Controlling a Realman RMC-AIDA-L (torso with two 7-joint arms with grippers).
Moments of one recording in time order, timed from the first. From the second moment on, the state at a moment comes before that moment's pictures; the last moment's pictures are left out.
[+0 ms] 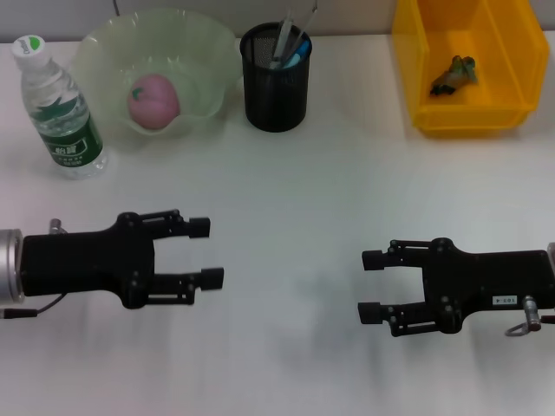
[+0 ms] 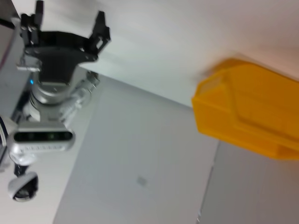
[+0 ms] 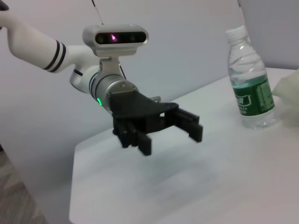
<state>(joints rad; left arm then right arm) -0.64 -1.93 -0.21 0.21 2.89 1.77 -1.01 0.47 2.00 -1.03 -0.41 -1.78 -1.62 1.22</state>
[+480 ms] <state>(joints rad) -0.66 -1.94 -0.13 0.23 2.89 1.80 -1.04 0.48 2.00 -1.04 -0.42 -1.79 -1.60 1.22</state>
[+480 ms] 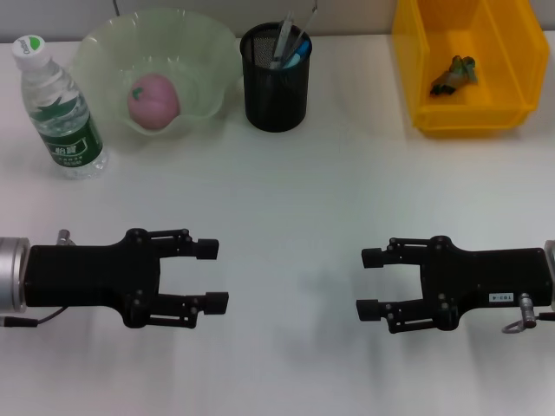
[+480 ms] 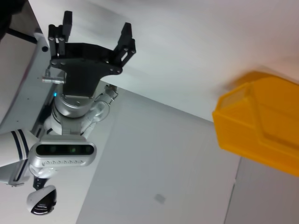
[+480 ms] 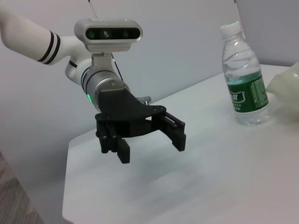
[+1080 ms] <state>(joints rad) -0.65 -1.95 -0.12 0.24 2.88 1.83 -1.05 0.49 2.00 -1.03 -0.44 -1.79 -1.61 1.22</state>
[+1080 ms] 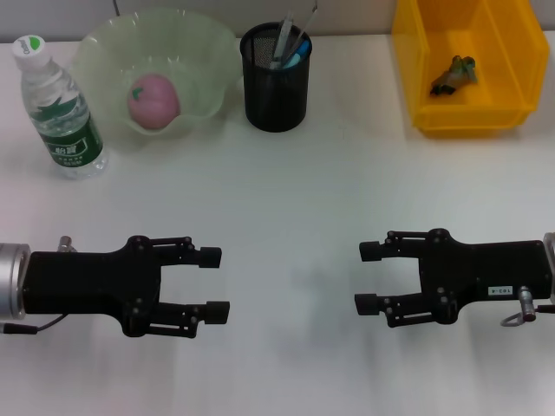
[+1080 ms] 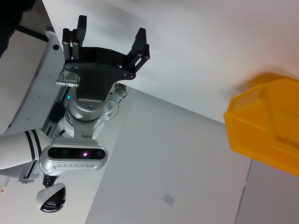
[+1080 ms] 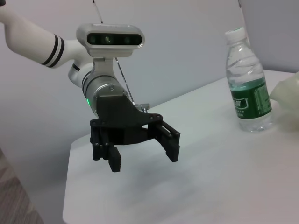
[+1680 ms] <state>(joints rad) -0.67 -1.95 -0.11 0.26 2.89 1.83 -1.08 0.49 2.01 -1.03 -0.46 -1.79 -1.60 1.23</state>
